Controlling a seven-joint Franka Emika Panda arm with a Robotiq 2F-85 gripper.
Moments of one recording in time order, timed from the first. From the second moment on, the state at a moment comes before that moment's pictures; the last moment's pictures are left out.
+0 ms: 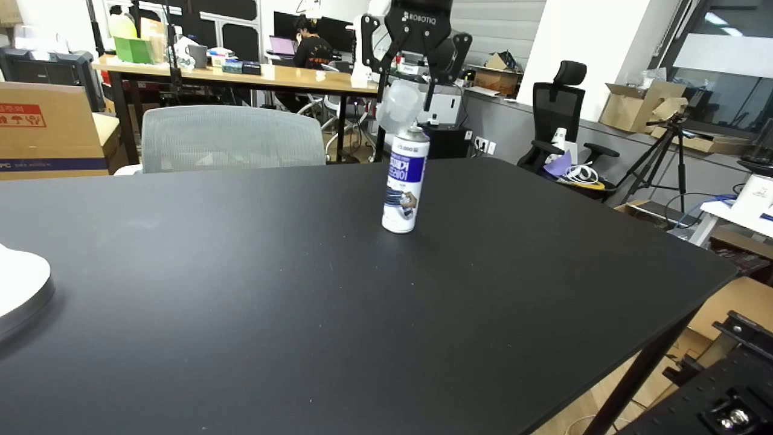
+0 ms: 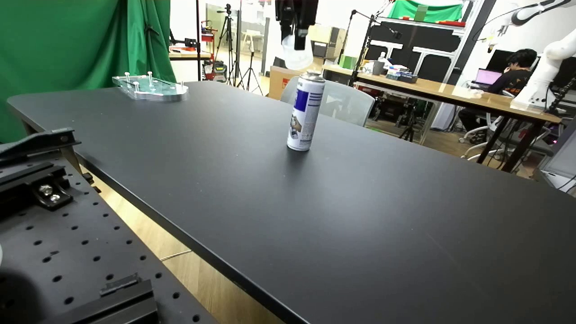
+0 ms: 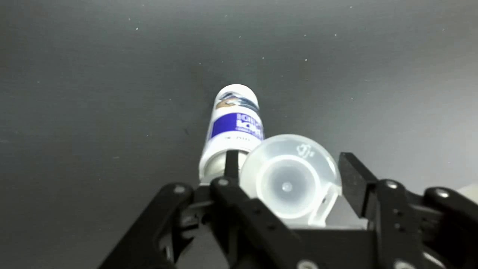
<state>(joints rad) 0.07 0.03 0.06 -2.32 -0.08 2.50 0.65</state>
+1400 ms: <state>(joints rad) 0.10 0.02 0.14 -2.37 0.12 2.20 0.58</state>
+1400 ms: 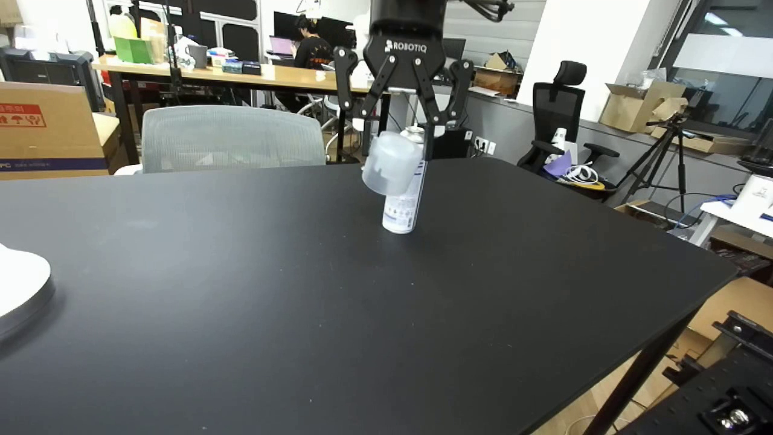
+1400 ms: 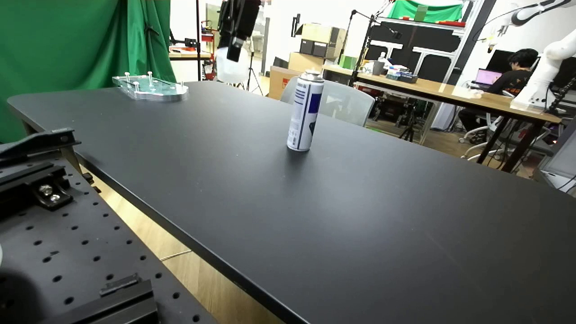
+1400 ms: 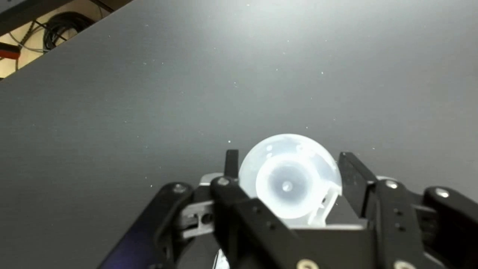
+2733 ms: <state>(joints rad) 0.11 0.23 0.03 -2.38 0.12 2.27 0.85</state>
